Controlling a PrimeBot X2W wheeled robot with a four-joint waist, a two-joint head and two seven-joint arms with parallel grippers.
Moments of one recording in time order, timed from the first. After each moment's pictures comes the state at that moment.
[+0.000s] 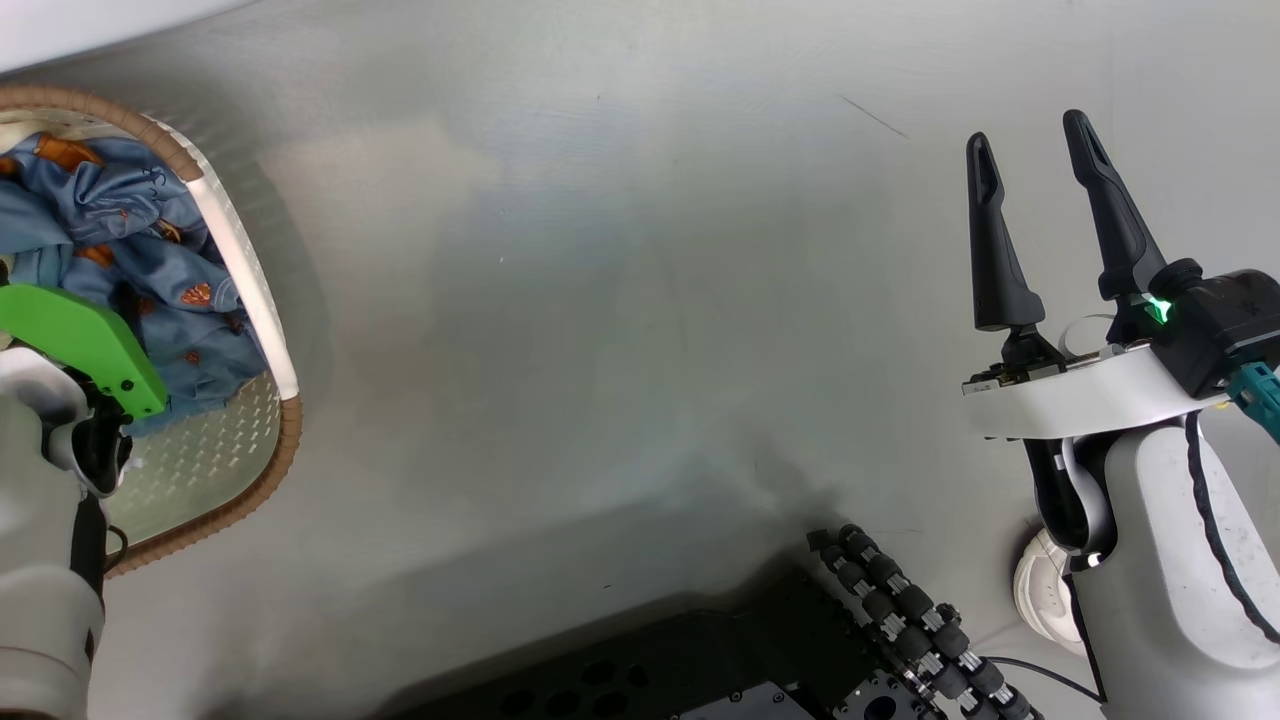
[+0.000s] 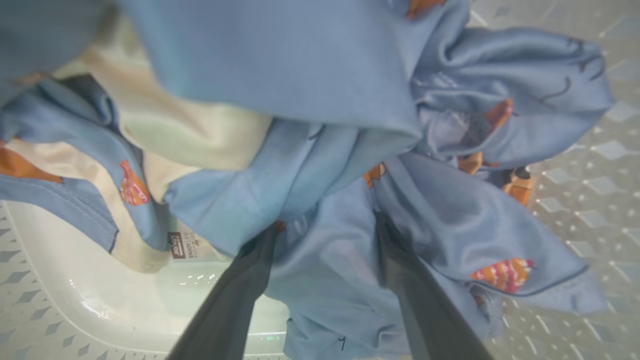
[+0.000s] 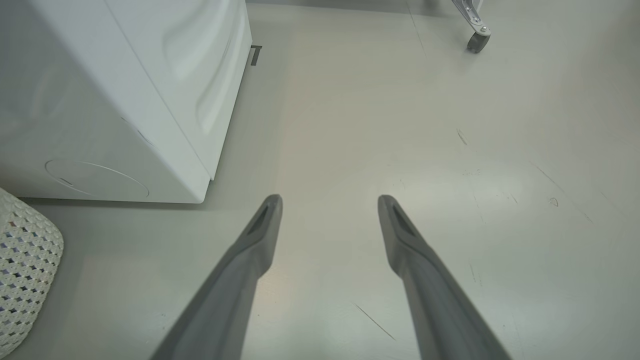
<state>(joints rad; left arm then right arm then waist) -0.85 0.26 -0.07 1.14 -0.45 -0.07 0.08 -0.36 -0.09 0.18 0.04 0.20 0.12 -0.26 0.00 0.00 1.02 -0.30</state>
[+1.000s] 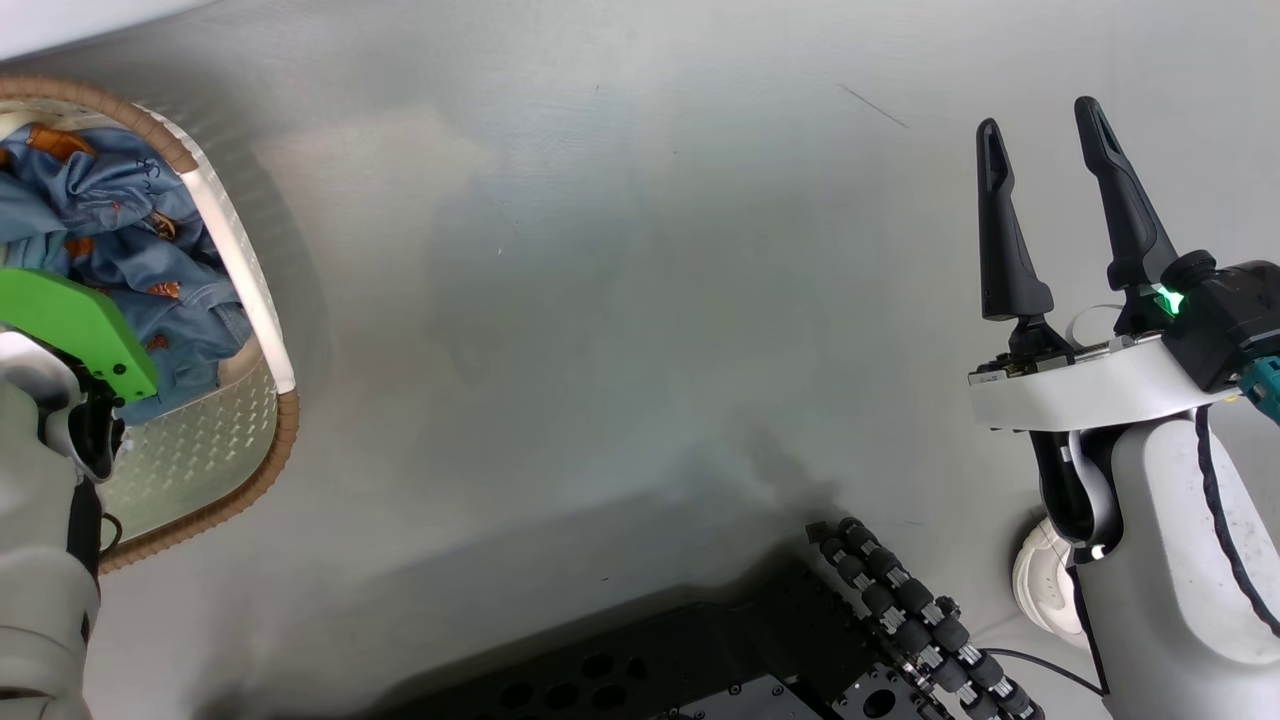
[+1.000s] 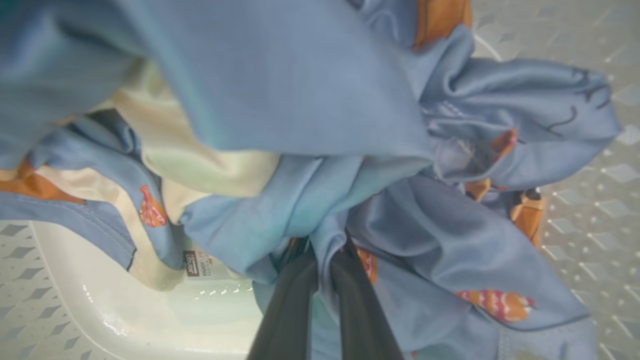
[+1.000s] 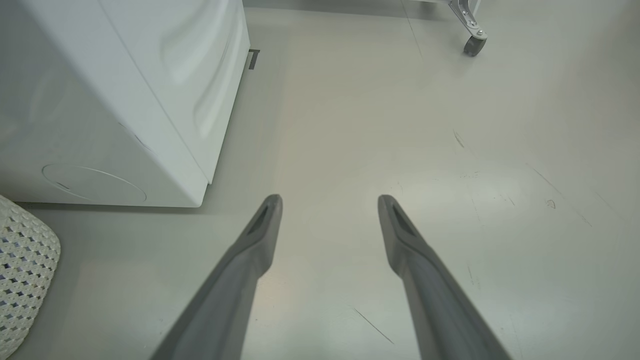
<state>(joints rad) -0.89 0.26 -0.07 1.20 -0.42 -0.05 0.01 -0.36 -0.09 0.17 0.03 0.20 0.12 -0.26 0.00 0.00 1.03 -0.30</state>
